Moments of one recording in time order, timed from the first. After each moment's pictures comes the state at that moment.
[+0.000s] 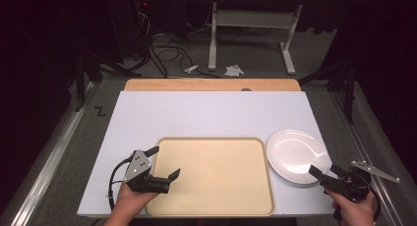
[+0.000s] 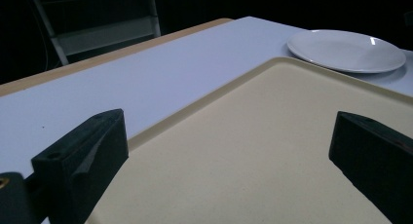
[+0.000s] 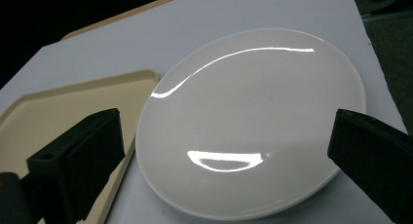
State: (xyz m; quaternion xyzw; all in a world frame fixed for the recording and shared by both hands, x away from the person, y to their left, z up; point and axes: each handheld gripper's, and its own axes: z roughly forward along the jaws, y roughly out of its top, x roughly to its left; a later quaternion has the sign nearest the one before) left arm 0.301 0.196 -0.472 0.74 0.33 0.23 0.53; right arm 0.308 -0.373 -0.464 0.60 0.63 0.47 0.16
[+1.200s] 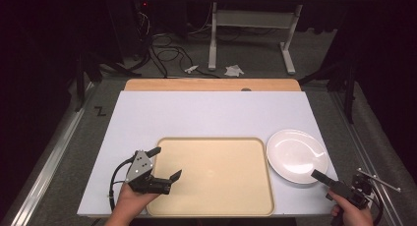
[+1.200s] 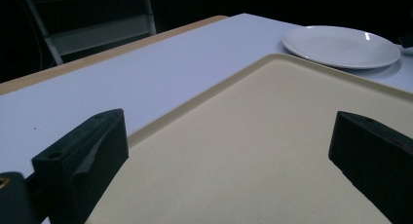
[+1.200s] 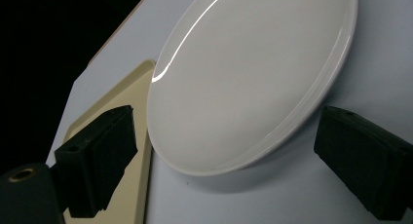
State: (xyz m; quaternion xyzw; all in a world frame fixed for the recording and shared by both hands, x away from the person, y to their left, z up) left arm 0.300 0.192 -0.473 0.75 0.32 0.23 0.53; right arm 0.300 -0.391 -0.492 0.70 0.52 0.49 0.01
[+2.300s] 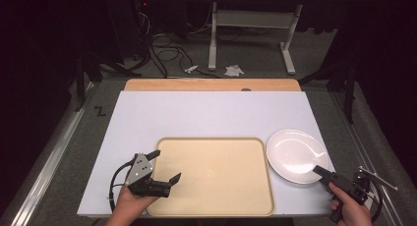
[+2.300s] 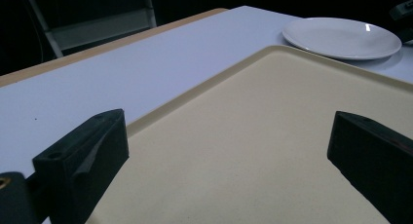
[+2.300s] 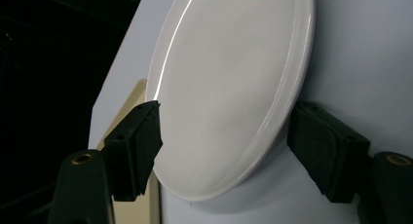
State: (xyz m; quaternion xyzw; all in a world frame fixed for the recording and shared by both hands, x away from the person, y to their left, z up) left arm 0.294 0.195 -0.476 0.75 0.33 0.23 0.52; right arm 0.316 -0.407 -0.509 0.74 0.45 0.49 -0.07
